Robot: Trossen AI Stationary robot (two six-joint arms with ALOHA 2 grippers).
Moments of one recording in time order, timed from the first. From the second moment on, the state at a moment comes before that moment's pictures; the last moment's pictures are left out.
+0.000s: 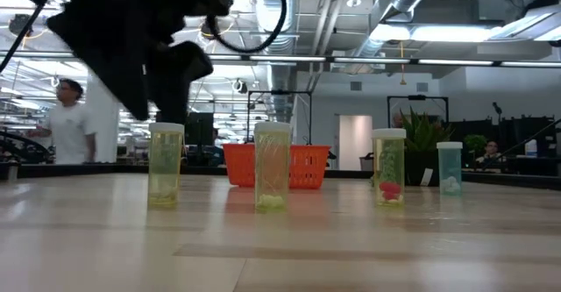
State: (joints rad) left arm -0.40 1.71 1.11 -0.56 -0.05 -0.29; right arm 0.00 0.39 0.79 -0.44 0.00 0.00
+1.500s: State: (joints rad) left arm -0.18 1.73 1.58 -0.88 -0.22 0.08; right arm 0.00 0.39 0.79 -0.46 0.00 0.00
